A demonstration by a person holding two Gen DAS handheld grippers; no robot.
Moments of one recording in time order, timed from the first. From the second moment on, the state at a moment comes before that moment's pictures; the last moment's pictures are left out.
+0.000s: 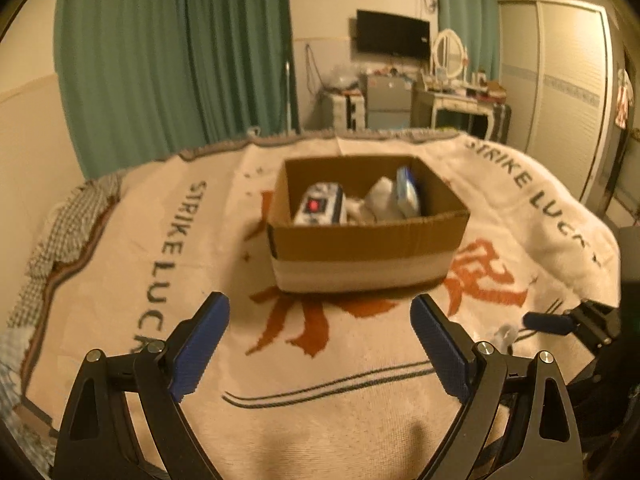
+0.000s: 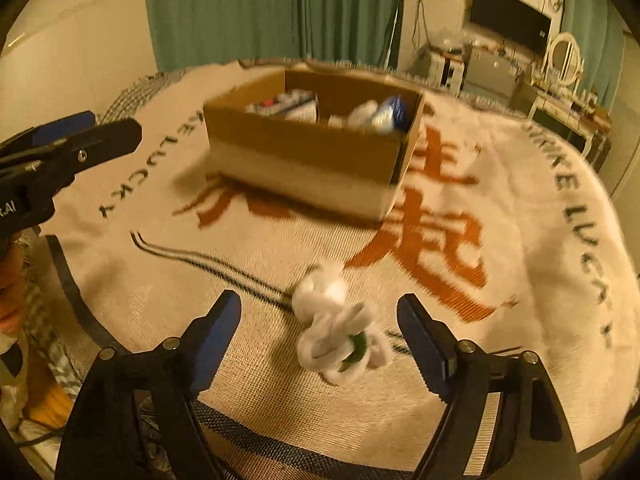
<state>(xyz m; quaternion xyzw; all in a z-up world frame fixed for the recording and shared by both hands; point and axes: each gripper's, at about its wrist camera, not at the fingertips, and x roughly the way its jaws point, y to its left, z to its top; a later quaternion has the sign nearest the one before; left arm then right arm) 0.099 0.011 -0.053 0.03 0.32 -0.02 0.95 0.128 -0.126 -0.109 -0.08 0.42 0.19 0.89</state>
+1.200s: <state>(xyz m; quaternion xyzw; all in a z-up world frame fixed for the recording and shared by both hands) 0.126 -0.102 -0.121 0.09 0.41 -0.15 0.89 0.178 -0.207 -0.082 0.01 0.38 0.16 0.91</state>
